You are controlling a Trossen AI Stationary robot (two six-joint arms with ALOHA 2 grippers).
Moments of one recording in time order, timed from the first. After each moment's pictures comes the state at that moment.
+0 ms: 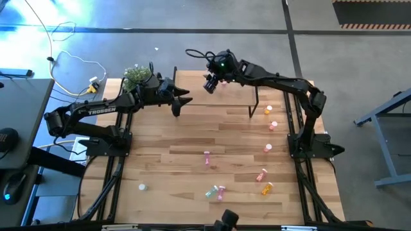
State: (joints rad) left arm 0.63 1.17 0.70 0.18 0.21 -0.24; right arm -0.47 1.84 1.70 -0.47 0.11 -0.06
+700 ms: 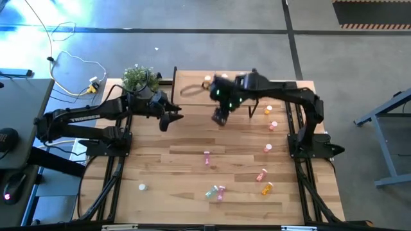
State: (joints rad) left arm 0.45 0.95 0.70 -0.18 0.21 -0.31; right arm -0.16 1.84 1.98 -1.29 -0.02 0.32
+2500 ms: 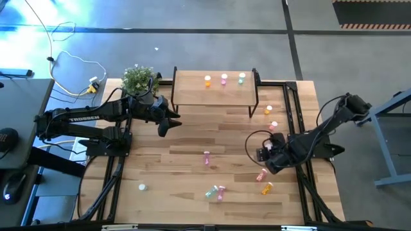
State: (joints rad) left arm 0.38 0.94 0.70 -0.26 0.19 -0.37; right arm 0.59 1.19 0.72 -0.98 0.34 2.02
